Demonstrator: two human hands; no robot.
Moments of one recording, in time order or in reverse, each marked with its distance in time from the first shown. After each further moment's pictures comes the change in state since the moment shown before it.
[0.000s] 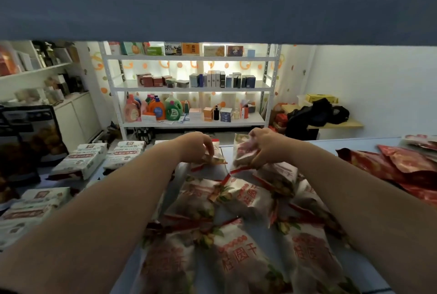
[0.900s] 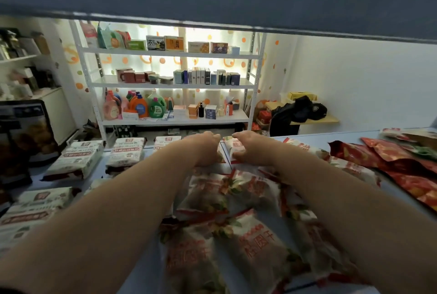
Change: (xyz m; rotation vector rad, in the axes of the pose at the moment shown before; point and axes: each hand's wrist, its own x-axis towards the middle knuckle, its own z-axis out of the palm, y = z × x) left_hand -0.013 0.016 0.005 0.296 -0.062 0.059; right_hand -0.020 -0.062 0.022 -0.166 0.030 -0.080
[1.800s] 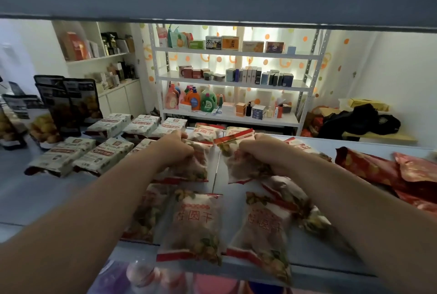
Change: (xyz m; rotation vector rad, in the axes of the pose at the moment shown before) left_hand -0.092 0.048 0.015 -0.654 0.199 -0.652; right_hand -0.085 0.046 -0.014 0.693 -0.173 0.036
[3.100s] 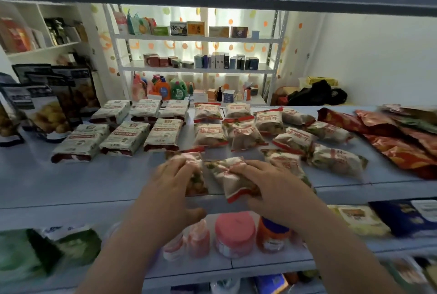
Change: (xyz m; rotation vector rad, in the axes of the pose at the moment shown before) left_hand -0.184 -0.106 0.009 0.266 0.098 0.522; right_hand -0.165 0.007 0.137 -0.701 0.280 -0.329
